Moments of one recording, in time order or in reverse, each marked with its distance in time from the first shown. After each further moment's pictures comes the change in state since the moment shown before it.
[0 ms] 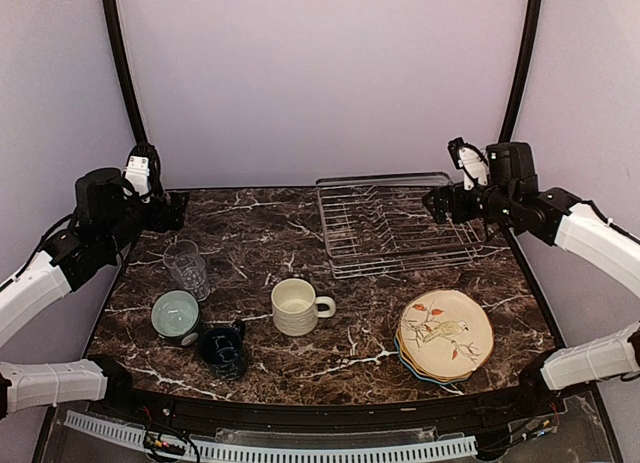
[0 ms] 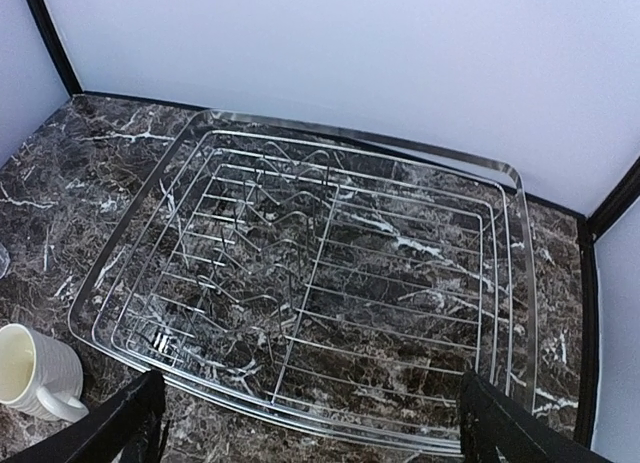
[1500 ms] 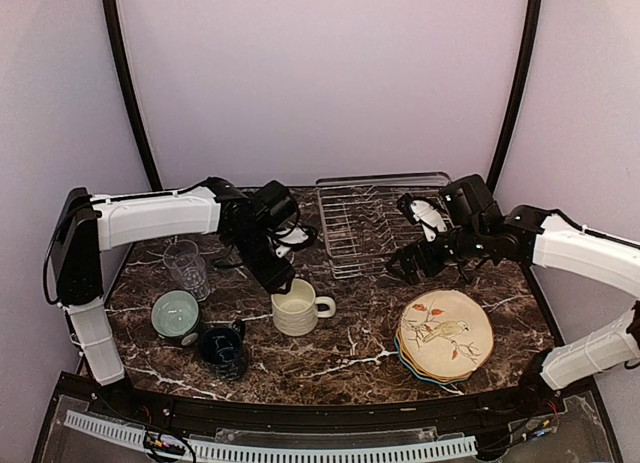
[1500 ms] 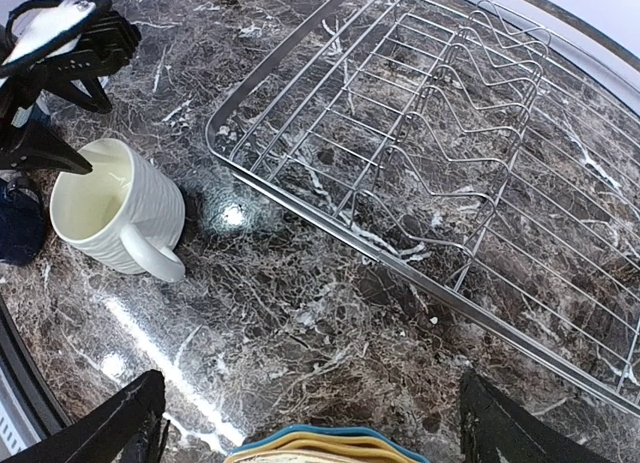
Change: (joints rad) left arm -0.389 0.935 0.666 -0.731 0.339 0.069; right arm 0.251 0.082 -0.050 -0.159 -0.124 0.022
